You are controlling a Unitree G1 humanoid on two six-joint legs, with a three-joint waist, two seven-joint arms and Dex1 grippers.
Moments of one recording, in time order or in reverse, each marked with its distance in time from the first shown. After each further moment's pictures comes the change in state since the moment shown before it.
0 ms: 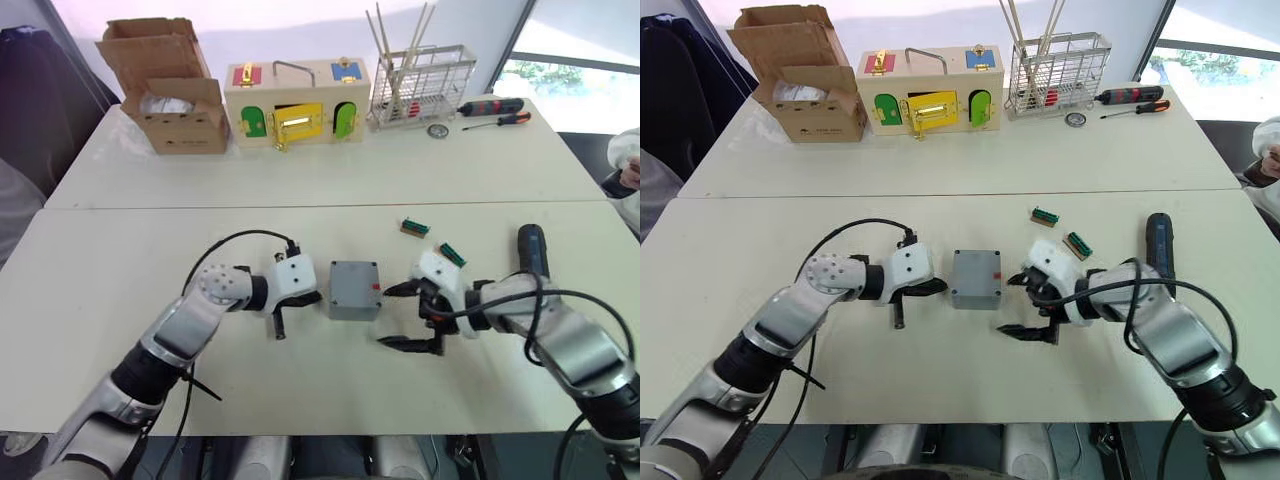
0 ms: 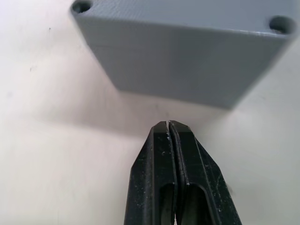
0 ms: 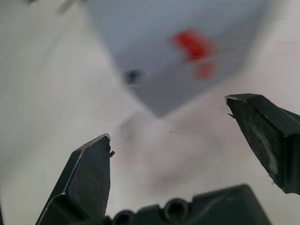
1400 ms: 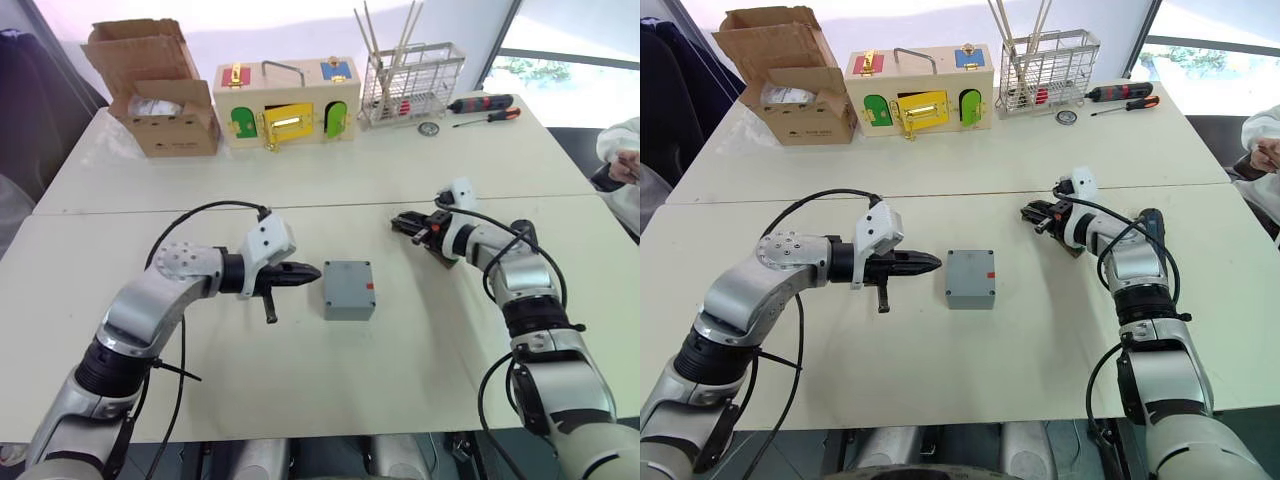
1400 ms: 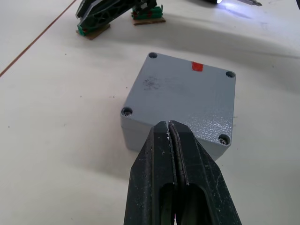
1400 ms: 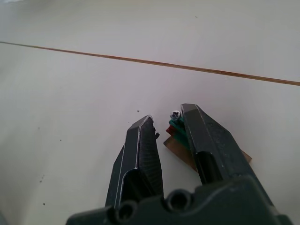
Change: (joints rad) left arm -0.048 -0.015 0.136 -0.087 -0.248 0.157 0.059; right arm -0.464 0.393 -0.016 1.013 -0.171 -0.521 -0.241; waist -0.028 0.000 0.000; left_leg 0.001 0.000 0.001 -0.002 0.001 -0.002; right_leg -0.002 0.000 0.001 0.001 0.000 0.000
